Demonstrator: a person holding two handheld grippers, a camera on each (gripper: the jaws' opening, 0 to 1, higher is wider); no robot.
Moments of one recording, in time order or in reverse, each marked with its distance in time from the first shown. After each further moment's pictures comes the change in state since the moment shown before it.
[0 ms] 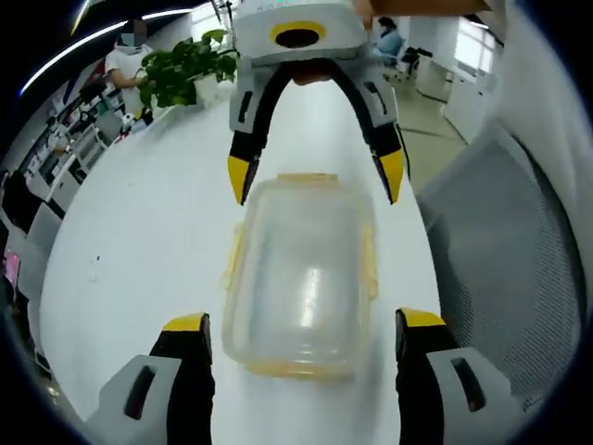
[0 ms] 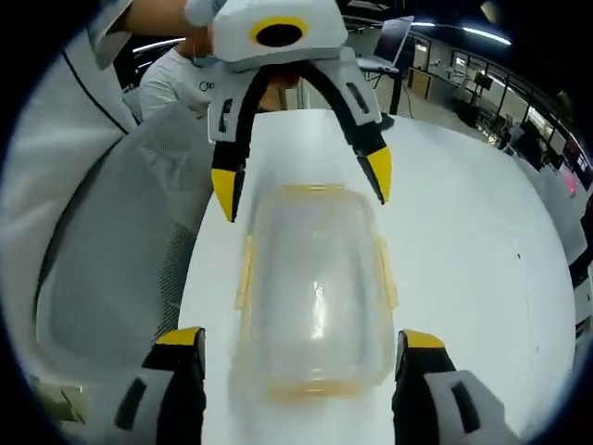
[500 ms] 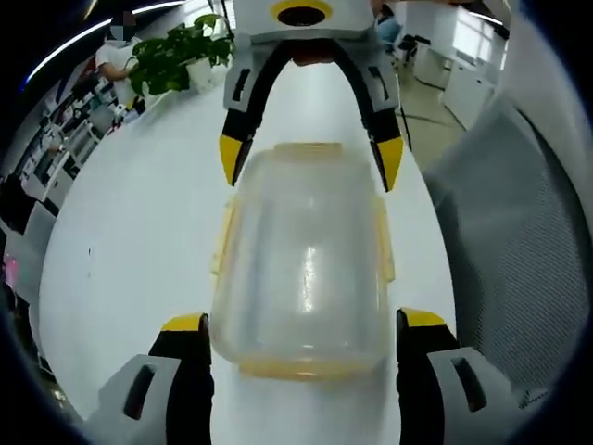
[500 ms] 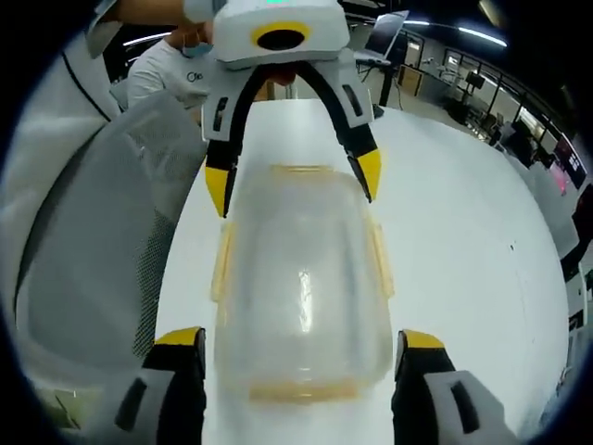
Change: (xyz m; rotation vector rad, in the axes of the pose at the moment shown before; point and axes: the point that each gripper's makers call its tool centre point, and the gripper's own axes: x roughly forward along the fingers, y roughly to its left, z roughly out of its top) left arm 0.021 -0.002 -0.019 0.020 0.060 -0.002; right arm 0.015 -0.012 -0.005 0.012 0.018 -0.069
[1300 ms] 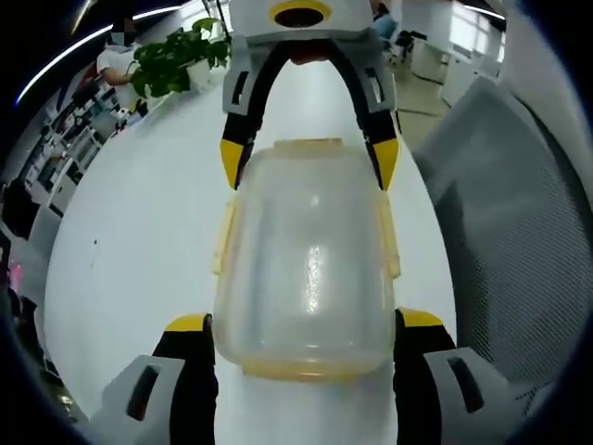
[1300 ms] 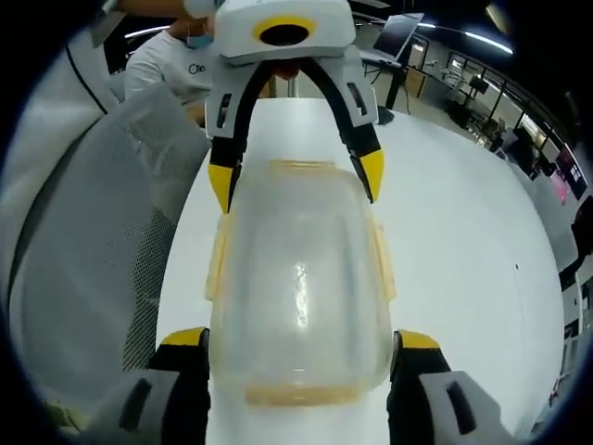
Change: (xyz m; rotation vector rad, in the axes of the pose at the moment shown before) left arm -0.023 -0.007 -0.038 0.025 -0.002 0.016; right arm 0.021 0.013 0.036 -0.015 0.004 -0.012
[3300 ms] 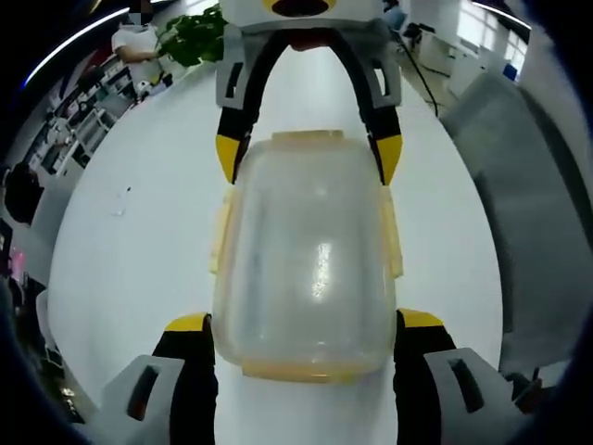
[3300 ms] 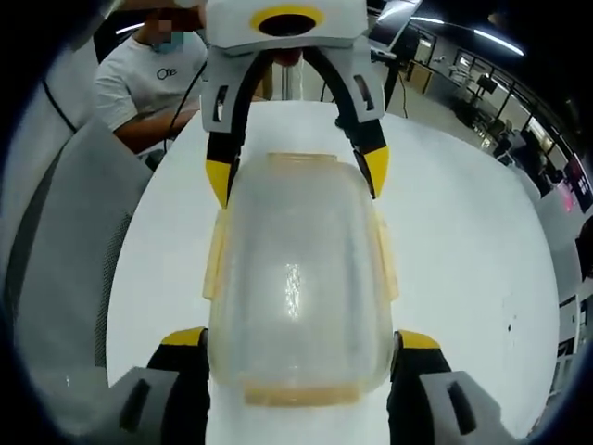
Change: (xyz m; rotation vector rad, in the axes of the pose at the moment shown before) left arm -0.030 0.109 -0.074 -0.018 0.058 0.008; right arm 0.043 -0.106 0.072 -0.020 0.044 0.008
